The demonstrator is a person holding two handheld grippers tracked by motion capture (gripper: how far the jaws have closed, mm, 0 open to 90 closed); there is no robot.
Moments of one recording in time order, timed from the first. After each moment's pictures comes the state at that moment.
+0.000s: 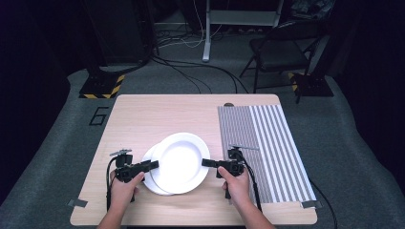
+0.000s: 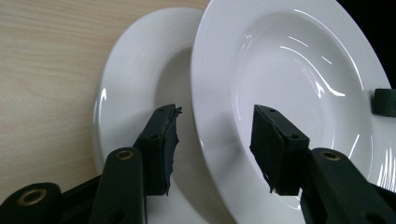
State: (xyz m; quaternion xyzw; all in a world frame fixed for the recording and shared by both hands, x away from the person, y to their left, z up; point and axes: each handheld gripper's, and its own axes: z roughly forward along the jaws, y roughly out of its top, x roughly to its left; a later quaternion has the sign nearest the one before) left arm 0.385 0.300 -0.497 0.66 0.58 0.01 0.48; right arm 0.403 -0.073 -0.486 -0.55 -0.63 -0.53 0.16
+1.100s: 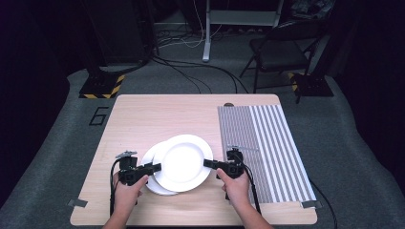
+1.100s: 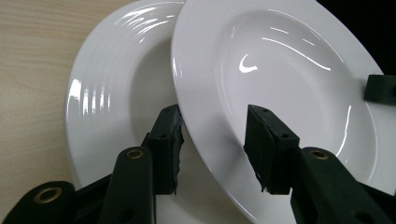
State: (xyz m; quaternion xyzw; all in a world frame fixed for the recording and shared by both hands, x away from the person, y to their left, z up) left arm 0.371 0.282 -0.485 0.67 0.58 0.04 0.46; right arm 0.396 -0.068 -0.481 -0.56 -0.66 -0.50 0.07
